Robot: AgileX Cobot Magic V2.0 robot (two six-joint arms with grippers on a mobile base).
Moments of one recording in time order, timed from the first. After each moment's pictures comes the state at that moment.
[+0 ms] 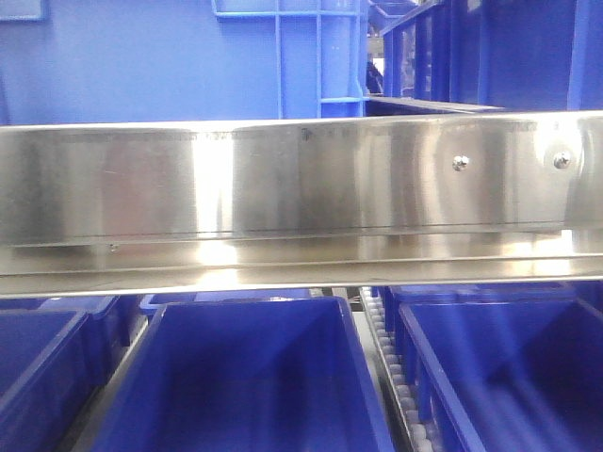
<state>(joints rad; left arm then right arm) -0.21 0.75 -1.13 0.15 0.58 -0.11 0.09 0.70 -1.15 0.30 0.65 -0.22</state>
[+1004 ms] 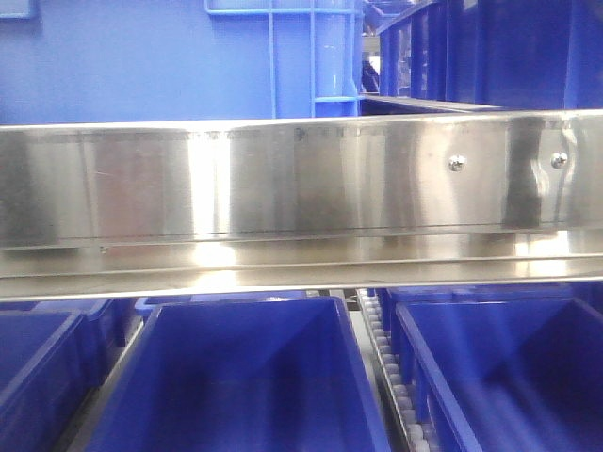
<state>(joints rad) -0.09 1.42 -1.78 0.03 1.09 -0.06 0.47 1.67 -2.15 -0.17 1.23 0.26</state>
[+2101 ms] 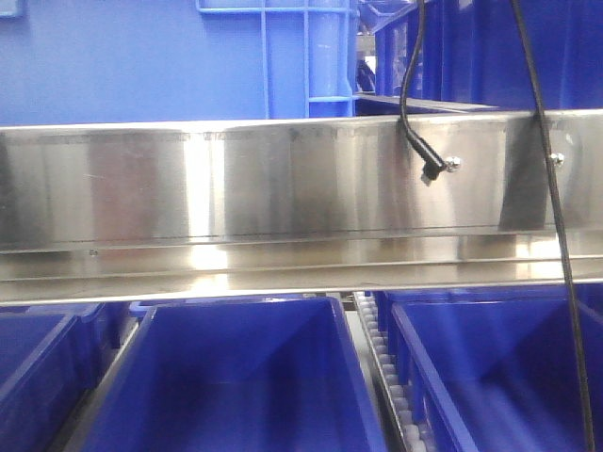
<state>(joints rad) -0.02 1.75 -1.97 0.06 1.17 -0.01 0.41 2.03 -2.38 -0.05 1.23 0.28</state>
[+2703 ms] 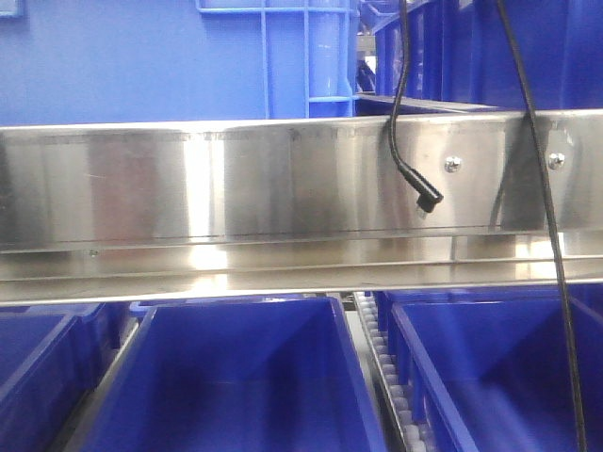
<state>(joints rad) -0.02 1.77 -1.97 0.06 1.17 0.00 0.42 2.08 -2.38 -0.06 1.23 0.28</state>
